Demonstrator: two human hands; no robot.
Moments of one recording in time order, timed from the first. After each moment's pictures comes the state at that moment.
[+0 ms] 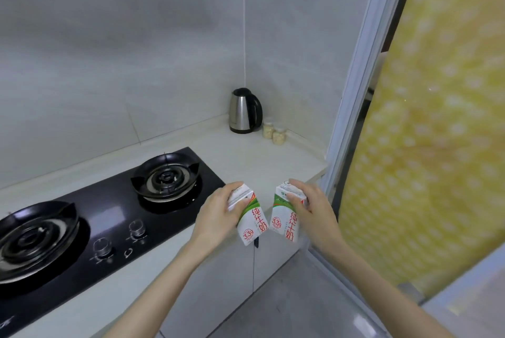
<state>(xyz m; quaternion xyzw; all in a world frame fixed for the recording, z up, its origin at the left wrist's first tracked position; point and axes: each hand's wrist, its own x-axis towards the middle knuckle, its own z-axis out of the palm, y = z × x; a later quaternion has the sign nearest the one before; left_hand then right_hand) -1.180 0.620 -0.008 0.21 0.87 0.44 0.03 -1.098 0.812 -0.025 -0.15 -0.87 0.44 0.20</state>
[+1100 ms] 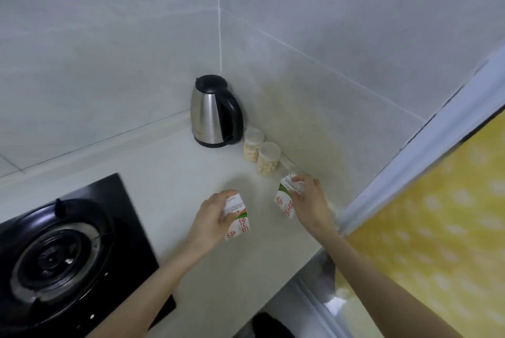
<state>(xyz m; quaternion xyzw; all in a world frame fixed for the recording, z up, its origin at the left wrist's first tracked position) -1.522 0.852 -0.124 0.20 0.88 0.41 0.14 -1.468 1.075 -0.126 -0.28 -0.87 0.39 0.09</state>
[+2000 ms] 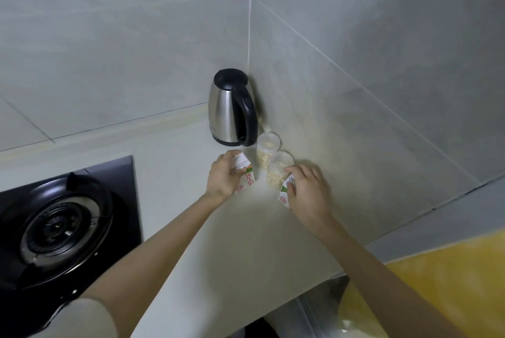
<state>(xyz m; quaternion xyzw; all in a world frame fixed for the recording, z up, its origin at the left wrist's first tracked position) -1.623 0.936 -0.135 0.01 0.89 0.45 0.06 -1.544 1.122 -0.121 -0.04 -0.97 0.18 0.13</state>
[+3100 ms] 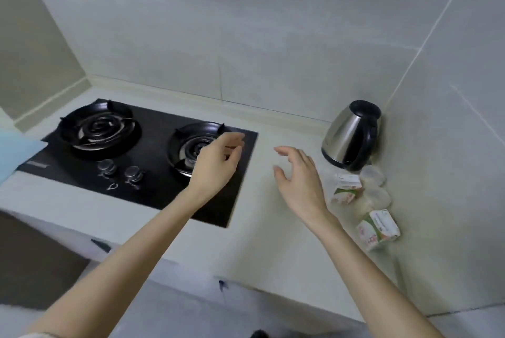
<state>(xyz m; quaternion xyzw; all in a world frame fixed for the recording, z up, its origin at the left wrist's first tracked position) -1.411 0.786 -0.015 -0.16 0.86 0.43 -0.21 -1.475 0.955 -0.023 0.29 -0.88 0.37 0.04</state>
